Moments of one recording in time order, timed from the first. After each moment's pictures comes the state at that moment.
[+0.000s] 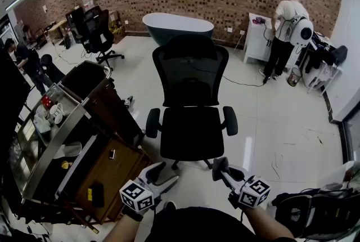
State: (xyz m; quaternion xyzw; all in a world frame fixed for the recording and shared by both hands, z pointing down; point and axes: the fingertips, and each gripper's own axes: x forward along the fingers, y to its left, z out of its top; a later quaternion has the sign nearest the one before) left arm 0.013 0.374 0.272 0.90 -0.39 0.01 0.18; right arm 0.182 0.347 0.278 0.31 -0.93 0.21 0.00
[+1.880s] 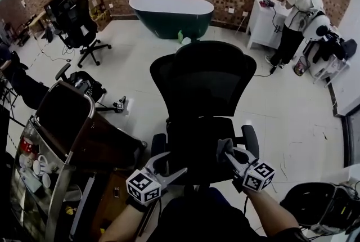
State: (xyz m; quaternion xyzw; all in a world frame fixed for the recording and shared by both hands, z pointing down) left arm -0.084 0.042 0.313 0.92 -0.32 0.04 0.22; right arm 0.069 -0.002 0.311 0.35 -0.91 0.23 0.03
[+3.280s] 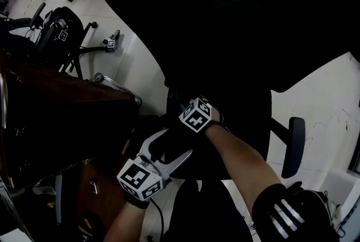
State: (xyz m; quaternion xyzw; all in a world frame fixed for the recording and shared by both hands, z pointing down) left arm -0.114 -0.111 0.585 0.84 -0.42 0.07 0.33; right arm -0.171 -0.204 0.820 0.13 -0.88 0.11 0.44
